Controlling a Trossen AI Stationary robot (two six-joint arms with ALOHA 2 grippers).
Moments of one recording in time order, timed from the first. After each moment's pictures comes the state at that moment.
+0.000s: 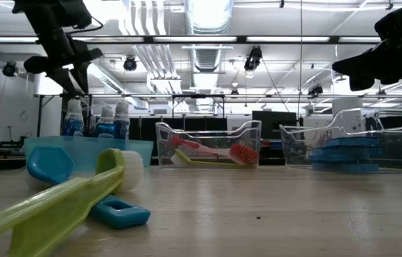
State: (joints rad) left arm 0.92 0.89 0.92 -0.89 -0.17 -0.38; right arm 0.02 0.04 0.03 -0.03 0.07 -0.03
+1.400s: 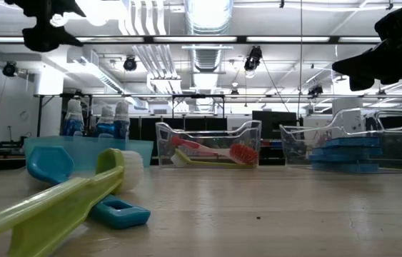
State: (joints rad) left arm 0.55 0.59 0.93 -0.89 0.35 -0.53; right arm 0.02 0.04 0.03 -0.03 0.07 -0.03
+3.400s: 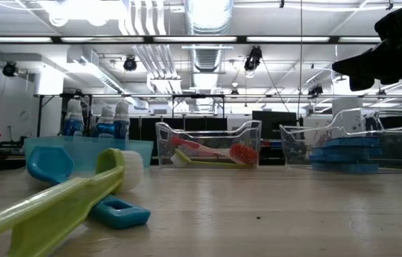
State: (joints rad) left arm -0.46 1.15 1.25 -0.77 -0.05 -0.92; right arm 0.02 0.04 0.03 -0.03 0.07 -0.03
